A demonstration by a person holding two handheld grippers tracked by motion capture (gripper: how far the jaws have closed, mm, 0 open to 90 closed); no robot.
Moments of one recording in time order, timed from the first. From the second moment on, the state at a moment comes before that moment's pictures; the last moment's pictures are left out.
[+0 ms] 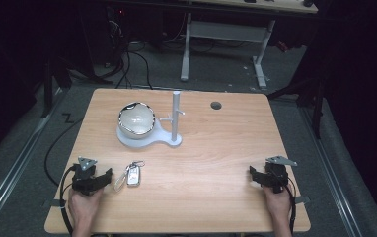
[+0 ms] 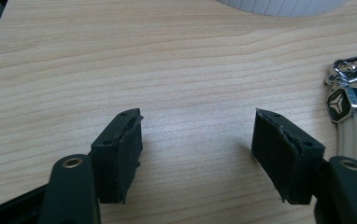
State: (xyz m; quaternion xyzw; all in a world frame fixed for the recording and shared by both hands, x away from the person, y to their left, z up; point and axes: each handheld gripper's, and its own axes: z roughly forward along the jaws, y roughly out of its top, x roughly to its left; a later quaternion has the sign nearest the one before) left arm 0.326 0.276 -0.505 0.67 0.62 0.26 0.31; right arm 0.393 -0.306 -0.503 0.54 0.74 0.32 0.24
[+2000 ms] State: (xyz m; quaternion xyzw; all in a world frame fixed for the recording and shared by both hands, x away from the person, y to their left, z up) left arm 0.325 0.196 -0.499 0.71 0.59 0.20 0.34; right arm 0.393 -0.306 -0.503 0.54 0.74 0.32 0.24
